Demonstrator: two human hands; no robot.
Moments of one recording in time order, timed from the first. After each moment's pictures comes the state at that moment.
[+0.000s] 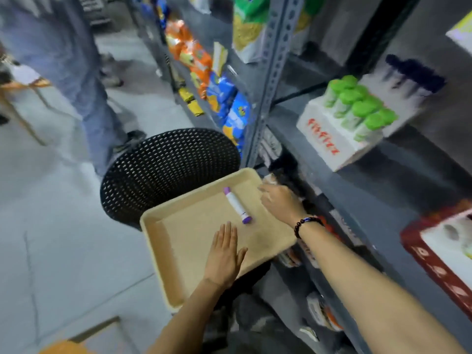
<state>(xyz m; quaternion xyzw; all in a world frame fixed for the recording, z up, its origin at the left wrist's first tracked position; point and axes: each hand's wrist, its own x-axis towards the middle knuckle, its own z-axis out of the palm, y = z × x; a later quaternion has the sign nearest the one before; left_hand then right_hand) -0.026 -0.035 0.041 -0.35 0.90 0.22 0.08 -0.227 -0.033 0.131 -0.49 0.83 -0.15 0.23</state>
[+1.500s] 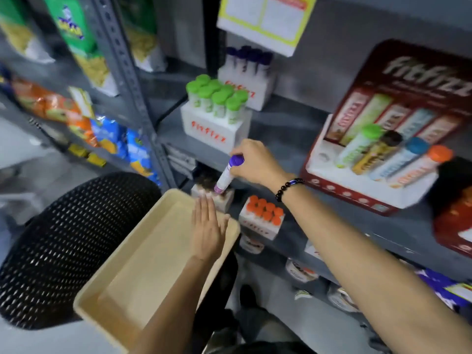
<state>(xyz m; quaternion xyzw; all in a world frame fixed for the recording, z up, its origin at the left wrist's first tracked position) -0.133 -0.023 0.110 -0.18 0.96 0.23 -0.05 -0.277 0.055 0.248 -0.33 0.91 -0.24 0.06</state>
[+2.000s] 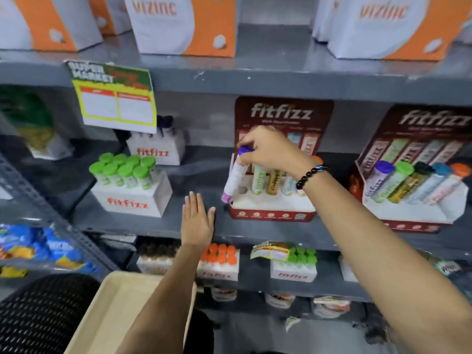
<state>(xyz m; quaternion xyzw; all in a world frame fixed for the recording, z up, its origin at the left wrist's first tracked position) -0.290 0.043 0.158 -0.03 0.98 0.20 -0.07 -0.317 0.222 0.378 -0.20 0.95 -0.23 -0.04</state>
